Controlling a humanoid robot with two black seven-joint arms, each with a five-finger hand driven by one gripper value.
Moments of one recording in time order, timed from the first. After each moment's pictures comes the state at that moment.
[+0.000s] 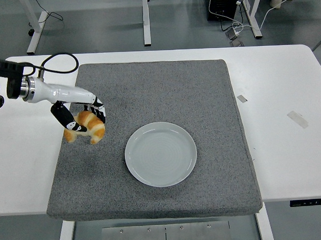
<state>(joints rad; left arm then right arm) -1.34 0.62 0.14 -0.97 1.39 -0.35 -0.61 -0.09 0.00 0.04 0.19 -0.15 0.01 0.25</state>
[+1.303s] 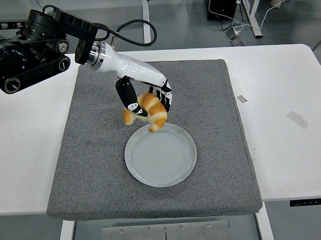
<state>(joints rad) -1.62 0.30 0.27 -0.98 1.27 -0.40 -0.61 -0.09 0.00 0.04 0.20 -0.15 0.01 0.25</state>
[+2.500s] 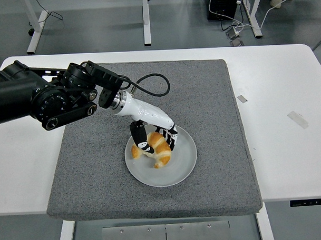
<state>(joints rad) -1.45 0.14 0.39 -0.87 1.27 -0.29 -0.61 -0.09 0.00 0.04 0.20 -0.15 0.01 0.25</state>
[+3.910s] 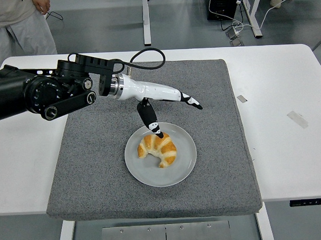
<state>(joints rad) -1.45 0.20 0.32 -0.84 0.96 -0.23 -0.61 -0.10 0.00 0.04 0.20 -0.15 0.01 0.25</state>
